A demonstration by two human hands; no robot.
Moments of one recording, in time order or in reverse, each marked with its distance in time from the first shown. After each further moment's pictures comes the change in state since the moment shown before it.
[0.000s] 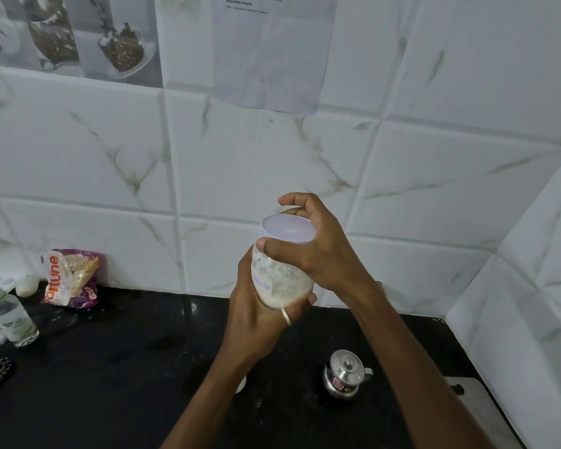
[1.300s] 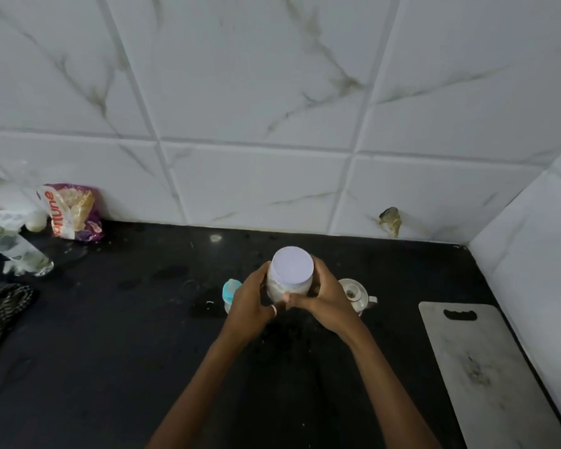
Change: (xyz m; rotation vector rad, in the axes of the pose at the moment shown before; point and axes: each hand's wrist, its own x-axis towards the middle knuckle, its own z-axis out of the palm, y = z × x) left_hand -0.064 -0.149 0.016 0.361 -0.243 -0.368; right_hand -0.106 0.245 0.042 0.144 -0.132 0.450
